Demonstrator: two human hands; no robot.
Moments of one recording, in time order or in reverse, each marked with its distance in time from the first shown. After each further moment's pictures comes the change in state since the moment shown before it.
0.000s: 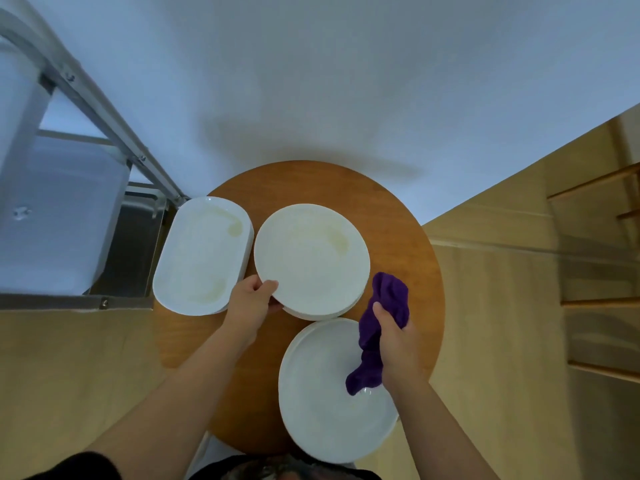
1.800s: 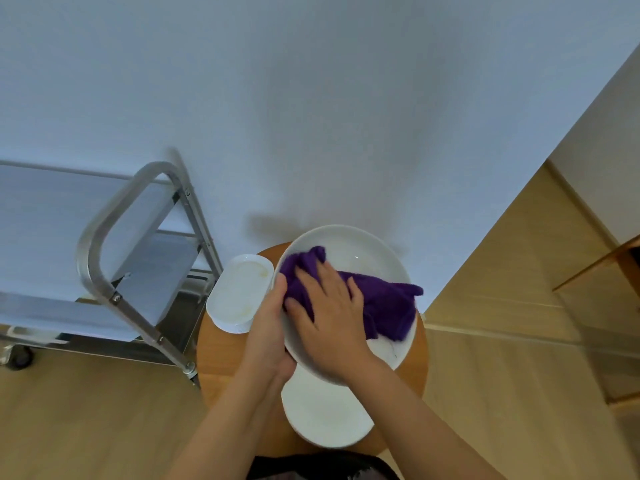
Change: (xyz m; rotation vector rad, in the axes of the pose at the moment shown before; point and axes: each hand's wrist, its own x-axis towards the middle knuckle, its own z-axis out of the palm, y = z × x) left_hand -0.253 0.037 0.013 -0.737 -0.280 0.388; right_hand -0.182 -0.044 -0.031 -0.849 -0.251 -1.333
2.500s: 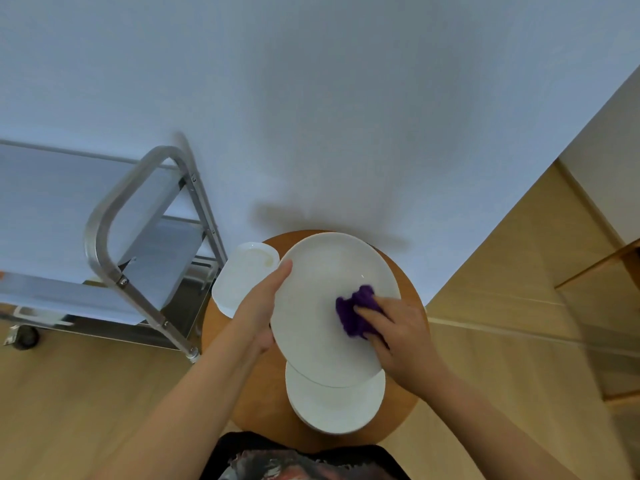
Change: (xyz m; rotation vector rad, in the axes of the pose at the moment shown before) left_hand 0.023 0.029 -0.026 0.211 -0.039 -0.285; right_hand -0.046 0.086 -0.022 -0.198 0.188 -0.373
